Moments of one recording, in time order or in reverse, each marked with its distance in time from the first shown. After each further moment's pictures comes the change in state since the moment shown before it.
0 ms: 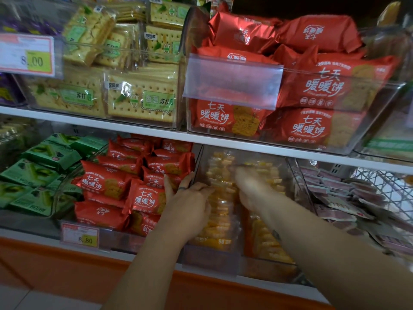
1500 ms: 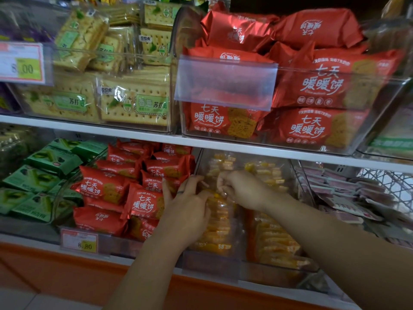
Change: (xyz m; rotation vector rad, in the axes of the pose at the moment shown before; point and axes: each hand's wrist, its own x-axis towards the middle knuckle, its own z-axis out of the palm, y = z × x) left_hand -0.004 0.002 -0.001 -0.001 0.029 0.000; right_hand -0.004 0.000 -0.025 -1.030 -0.368 -0.603
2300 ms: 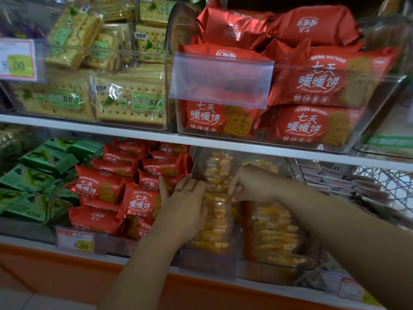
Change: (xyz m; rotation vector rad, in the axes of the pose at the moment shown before) left_hand 0.002 0.001 -0.003 -0.070 -0.003 -0.017; right_hand -0.010 0.000 -0.032 -0.153 -0.196 0.086
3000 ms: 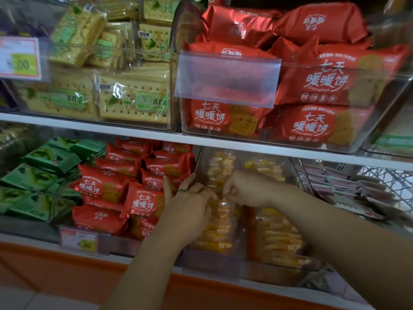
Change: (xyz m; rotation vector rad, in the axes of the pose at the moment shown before) left_hand 0.002 -0.002 0.001 0.061 -0.046 0.027; right_hand 0.009 -0.012 0.013 -0.102 0.041 -0.046
